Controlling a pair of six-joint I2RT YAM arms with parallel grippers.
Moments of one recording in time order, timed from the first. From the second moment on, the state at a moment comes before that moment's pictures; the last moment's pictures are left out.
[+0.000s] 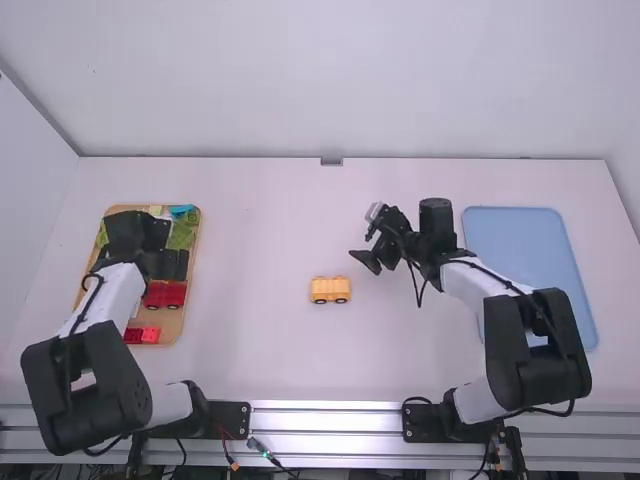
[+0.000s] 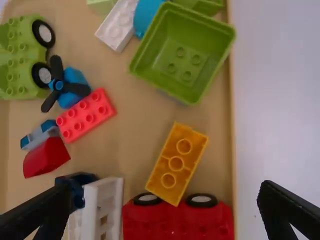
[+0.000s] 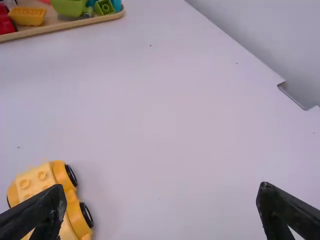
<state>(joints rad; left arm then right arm) 0.42 1.41 0.79 -0.37 -0.01 0.44 0.18 1.62 0.76 0.18 -0.74 -0.60</state>
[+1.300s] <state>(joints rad) 0.54 1.81 1.15 -0.72 0.17 0.77 0.18 1.62 0.76 0.24 -0.69 -0.56</state>
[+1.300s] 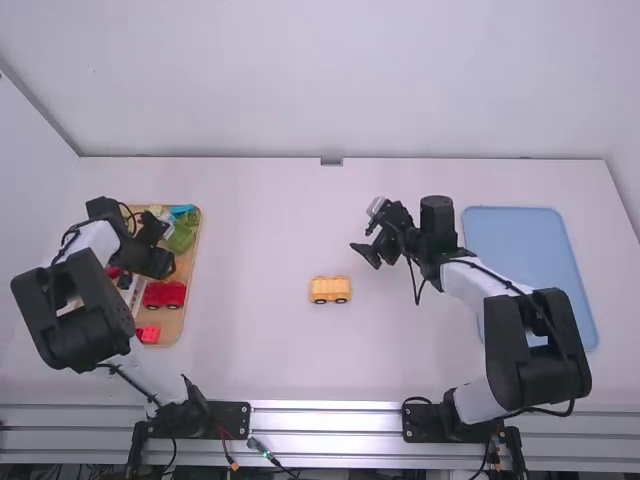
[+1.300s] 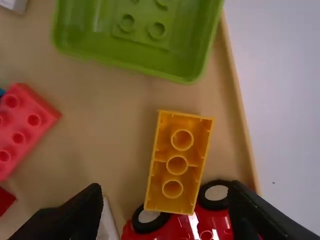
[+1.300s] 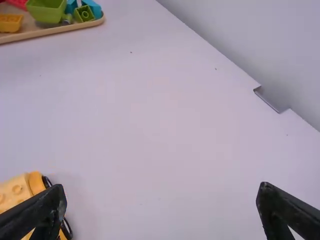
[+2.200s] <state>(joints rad) 0.54 1.81 1.03 -0.52 0.13 0.83 0.18 1.62 0.76 0.23 -0.64 -0.55</state>
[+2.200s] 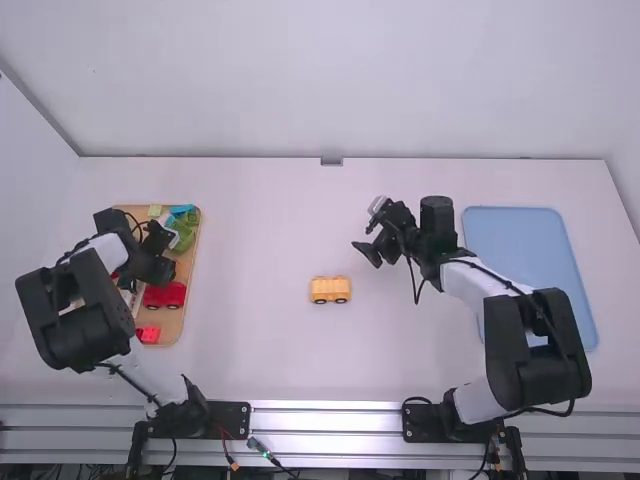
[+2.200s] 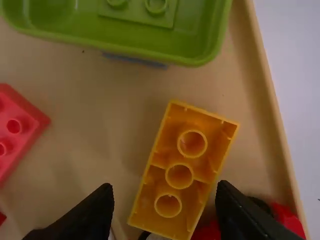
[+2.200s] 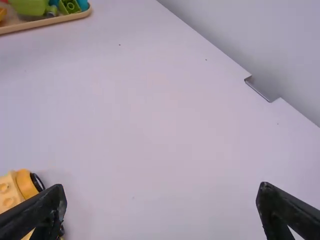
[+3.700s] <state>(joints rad) 0.53 1.57 0.96 -0.46 0.36 0.58 0.18 1.62 0.76 0.34 -0.83 -0.43</state>
